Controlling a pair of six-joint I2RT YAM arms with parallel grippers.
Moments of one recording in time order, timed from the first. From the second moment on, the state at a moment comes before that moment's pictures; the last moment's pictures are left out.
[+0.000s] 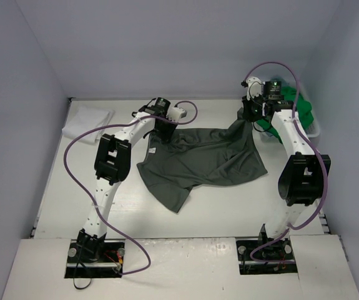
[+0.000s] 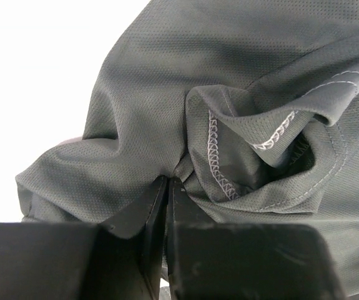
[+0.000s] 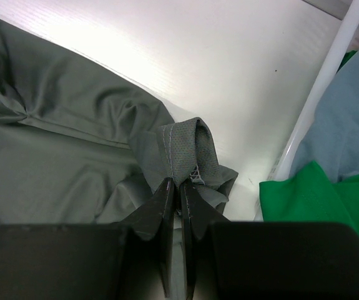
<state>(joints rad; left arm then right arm) -0.42 2.40 2.09 -0.78 0.28 0.25 0.00 1.80 1.59 -0.56 -0.31 -0.34</state>
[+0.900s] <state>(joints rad) -0.33 2.14 2.00 -0.77 0.24 0.24 0.00 1.80 1.58 -0.55 -0.32 -0.34</state>
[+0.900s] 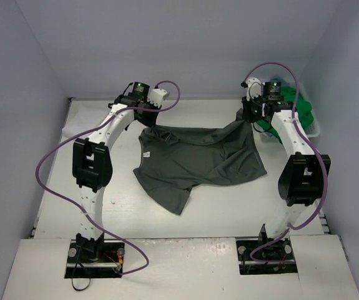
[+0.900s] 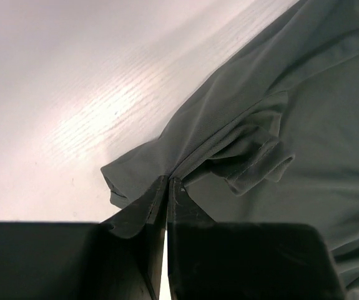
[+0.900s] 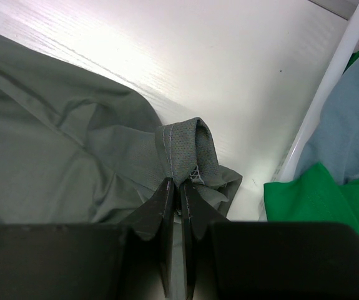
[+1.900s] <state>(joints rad) -0.25 2.21 1.87 -0.69 0.15 0.21 0.00 1.95 1.59 -0.47 -0.14 -0.39</state>
